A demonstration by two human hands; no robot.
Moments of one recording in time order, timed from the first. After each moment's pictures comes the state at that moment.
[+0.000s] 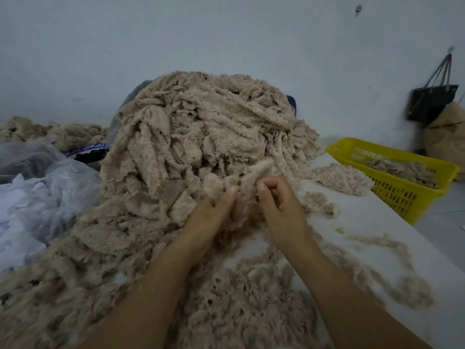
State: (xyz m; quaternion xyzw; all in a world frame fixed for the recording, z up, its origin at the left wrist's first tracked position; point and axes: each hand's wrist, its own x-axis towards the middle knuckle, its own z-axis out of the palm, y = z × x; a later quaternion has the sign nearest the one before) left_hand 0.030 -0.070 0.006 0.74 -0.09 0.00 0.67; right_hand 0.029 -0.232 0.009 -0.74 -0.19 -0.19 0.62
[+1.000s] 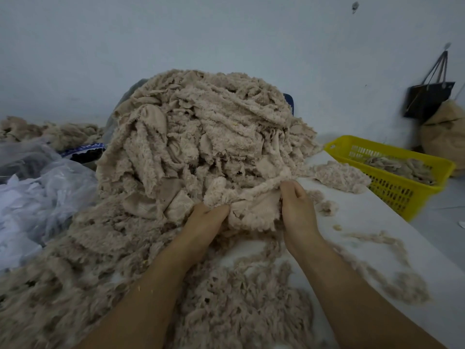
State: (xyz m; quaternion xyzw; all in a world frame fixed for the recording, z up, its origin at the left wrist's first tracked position) left_hand 0.029 -0.072 0.001 0.72 0.03 -0.04 0.69; right_hand 0.042 -0.247 0.008 -0.66 0.05 -0.11 0.74
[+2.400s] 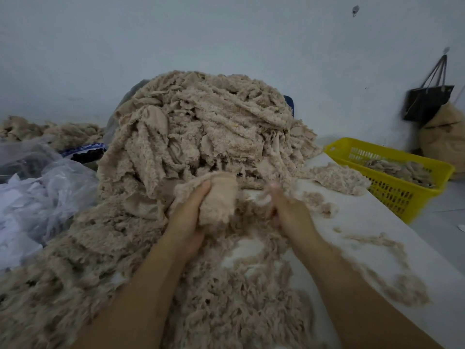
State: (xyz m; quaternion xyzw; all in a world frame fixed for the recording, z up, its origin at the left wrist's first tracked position) left_hand 0.033 -0.061 0.014 0.51 0.03 0.00 0.86; right_hand 0.047 -0.257 -0.001 -0.77 0.03 -0.05 0.63
